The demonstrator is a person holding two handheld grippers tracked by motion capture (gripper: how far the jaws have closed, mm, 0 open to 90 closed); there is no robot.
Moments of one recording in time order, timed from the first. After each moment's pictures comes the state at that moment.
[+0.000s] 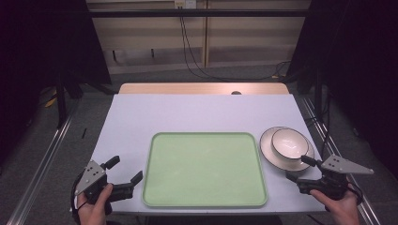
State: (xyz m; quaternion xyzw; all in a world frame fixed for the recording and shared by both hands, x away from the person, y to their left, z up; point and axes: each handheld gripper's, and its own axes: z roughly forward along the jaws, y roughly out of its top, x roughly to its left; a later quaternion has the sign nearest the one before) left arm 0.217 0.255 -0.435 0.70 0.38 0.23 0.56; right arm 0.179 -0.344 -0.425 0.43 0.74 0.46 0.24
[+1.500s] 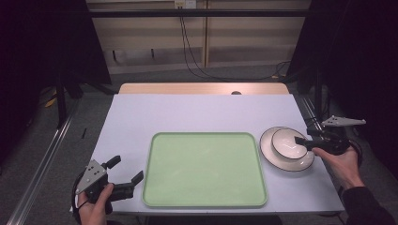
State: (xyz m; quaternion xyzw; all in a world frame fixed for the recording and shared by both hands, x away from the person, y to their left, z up) left arm 0.219 0.254 -0.436 0.71 0.38 0.23 0.56; right arm 0.289 -0.404 -0.417 0.48 0.76 0.38 0.22
